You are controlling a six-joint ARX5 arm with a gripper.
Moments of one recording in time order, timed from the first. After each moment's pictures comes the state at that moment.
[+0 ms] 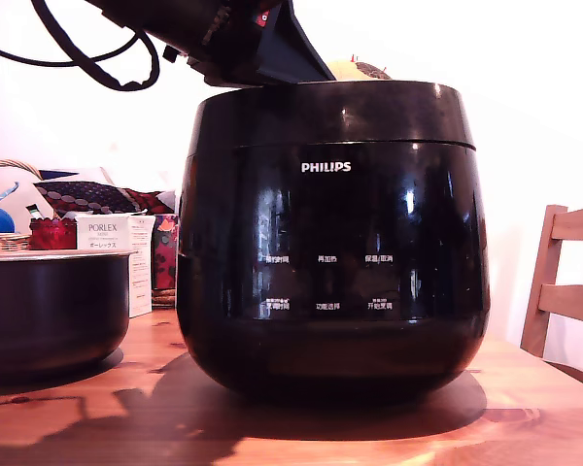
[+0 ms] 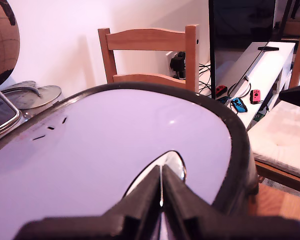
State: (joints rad) arm -0.86 1.31 0.75 0.25 0.07 0.14
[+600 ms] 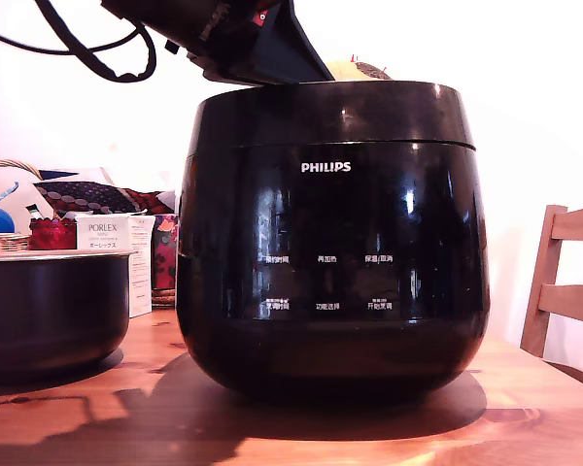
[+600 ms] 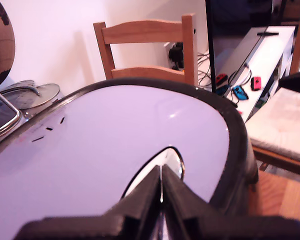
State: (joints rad) arm -0.86 1.31 0.77 0.17 0.06 0.20
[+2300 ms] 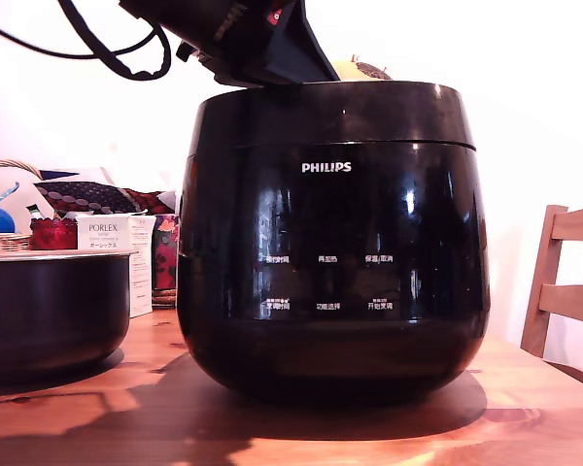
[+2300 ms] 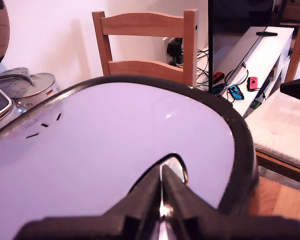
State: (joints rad) arm -0.86 1.32 0.83 0.15 0.08 0.13
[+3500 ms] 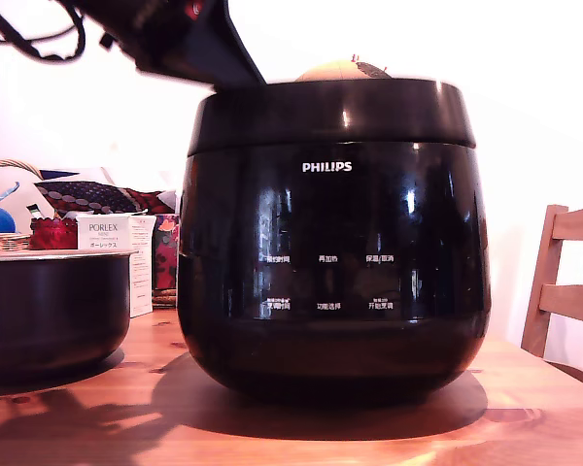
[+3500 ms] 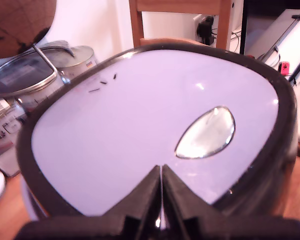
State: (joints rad) arm -0.79 1.15 0.77 0.04 0.04 0.13
